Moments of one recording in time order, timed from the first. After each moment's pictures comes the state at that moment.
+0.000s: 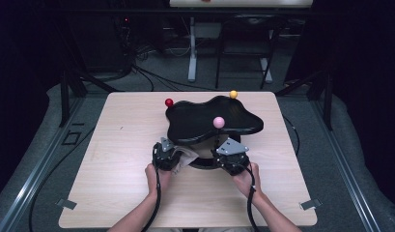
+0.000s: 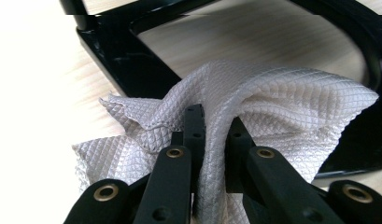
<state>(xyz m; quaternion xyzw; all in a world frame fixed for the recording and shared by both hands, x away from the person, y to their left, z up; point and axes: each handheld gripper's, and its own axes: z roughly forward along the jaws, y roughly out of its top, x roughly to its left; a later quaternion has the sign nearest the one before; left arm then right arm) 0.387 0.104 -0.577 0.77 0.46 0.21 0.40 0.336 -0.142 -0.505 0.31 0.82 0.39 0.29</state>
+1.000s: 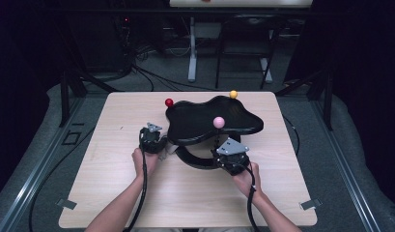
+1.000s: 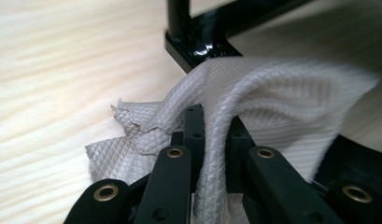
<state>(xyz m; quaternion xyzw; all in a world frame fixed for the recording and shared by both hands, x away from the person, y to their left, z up) 0.440 0.154 -0.561 0.77 0.49 0.20 0.36 0.336 -0.143 -0.506 0.31 0.82 0.39 0.29</state>
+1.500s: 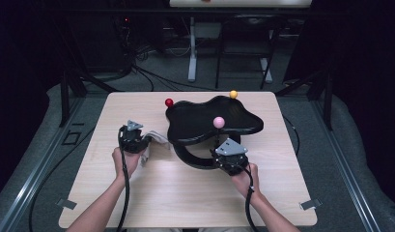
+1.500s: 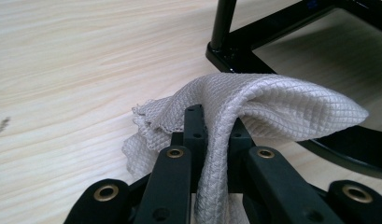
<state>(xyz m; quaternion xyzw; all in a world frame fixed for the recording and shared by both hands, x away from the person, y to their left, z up) 0.418 0.205 -0.528 0.76 0.49 0.21 0.37 0.335 -0.138 -0.507 0.32 0.81 0.39 0.30</state>
